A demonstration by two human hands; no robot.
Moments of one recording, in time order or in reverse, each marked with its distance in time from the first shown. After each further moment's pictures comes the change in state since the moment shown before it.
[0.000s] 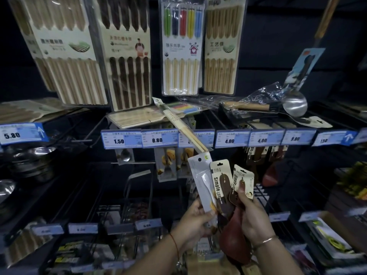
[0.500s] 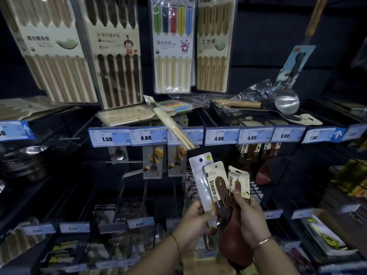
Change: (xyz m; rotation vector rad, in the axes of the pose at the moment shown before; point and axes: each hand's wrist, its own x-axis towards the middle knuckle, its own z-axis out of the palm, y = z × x) left_hand 0.006 -0.016 0.022 0.042 0.077 0.021; right_hand 0.001 -0.001 -0.018 -0.134 0.052 -0.129
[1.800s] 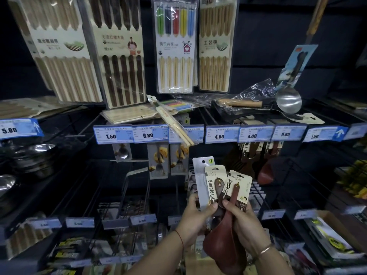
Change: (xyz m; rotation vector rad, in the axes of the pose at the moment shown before) left_hand 0.000 0.002 0.003 0.150 0.127 0.090; right_hand -0.025 0.005 -0.003 0.026 -0.308 0.079
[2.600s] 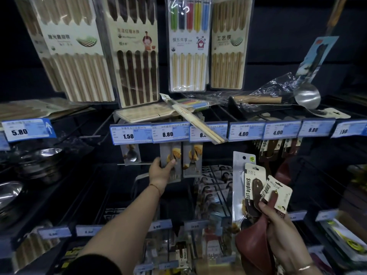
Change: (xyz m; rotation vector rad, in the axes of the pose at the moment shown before) left_hand 0.111 0.068 -0.149 0.267 0.503 0.302; right_hand -0.006 0.004 -0.011 0.106 0.146 -0.116
